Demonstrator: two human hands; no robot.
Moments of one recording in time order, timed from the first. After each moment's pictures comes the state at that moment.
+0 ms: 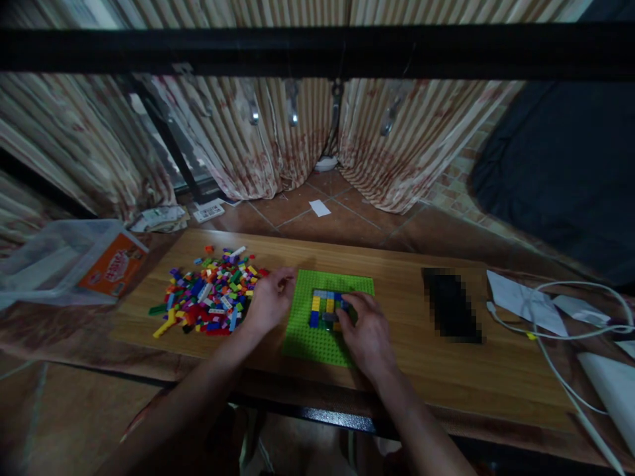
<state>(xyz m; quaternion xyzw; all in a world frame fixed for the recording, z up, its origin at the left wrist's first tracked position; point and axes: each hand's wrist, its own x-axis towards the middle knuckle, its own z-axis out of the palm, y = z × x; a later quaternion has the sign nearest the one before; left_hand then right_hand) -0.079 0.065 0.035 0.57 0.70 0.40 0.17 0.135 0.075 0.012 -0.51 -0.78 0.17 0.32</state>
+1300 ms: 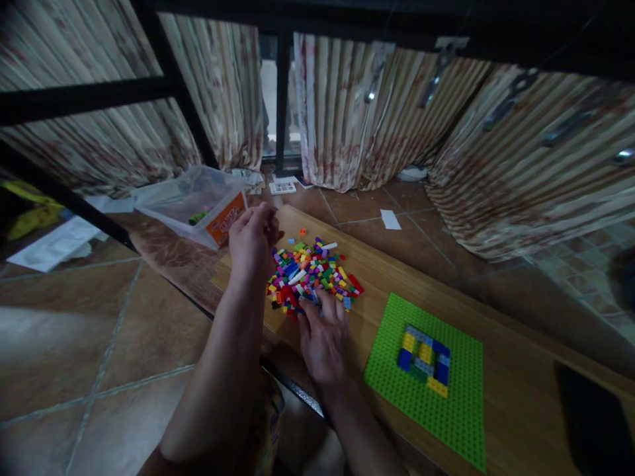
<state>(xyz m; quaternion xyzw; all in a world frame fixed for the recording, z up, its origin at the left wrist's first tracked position) -0.240 0.018 0.108 0.14 0.53 0.82 0.17 -0.068 0.006 0.005 -0.30 -0.90 0.14 0.27</state>
